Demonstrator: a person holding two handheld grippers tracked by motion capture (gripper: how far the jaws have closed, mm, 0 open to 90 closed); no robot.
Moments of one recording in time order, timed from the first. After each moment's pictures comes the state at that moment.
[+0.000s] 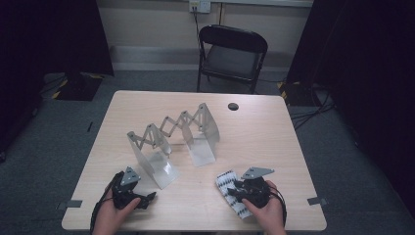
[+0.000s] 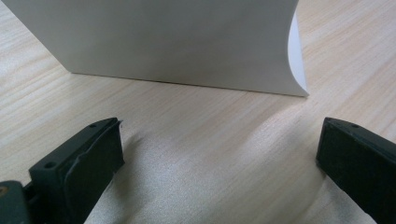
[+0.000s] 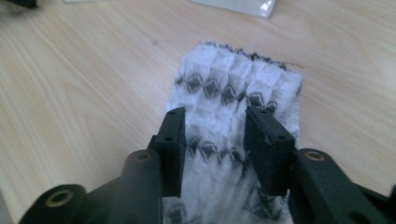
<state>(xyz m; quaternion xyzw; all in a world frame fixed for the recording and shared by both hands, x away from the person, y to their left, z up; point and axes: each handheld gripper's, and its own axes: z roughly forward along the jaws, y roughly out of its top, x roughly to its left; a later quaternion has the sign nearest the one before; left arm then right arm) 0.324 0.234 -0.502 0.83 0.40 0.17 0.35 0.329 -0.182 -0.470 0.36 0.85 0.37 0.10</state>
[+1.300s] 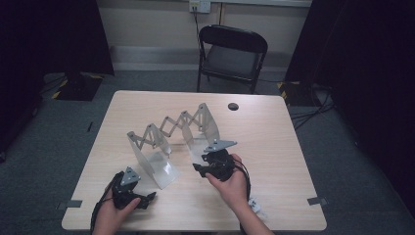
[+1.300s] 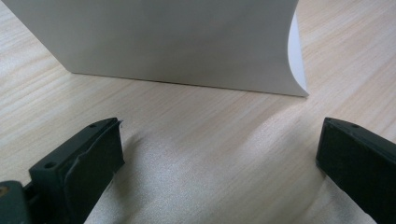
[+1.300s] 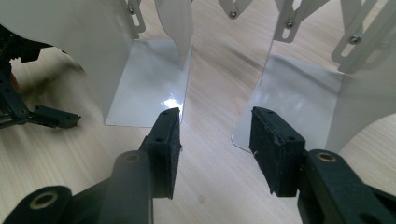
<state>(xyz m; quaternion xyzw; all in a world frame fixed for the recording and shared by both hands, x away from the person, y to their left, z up) 0.323 0.234 -0.502 0.83 0.40 0.17 0.35 0.377 -0.077 -0.411 0.33 0.85 0.40 0.12</state>
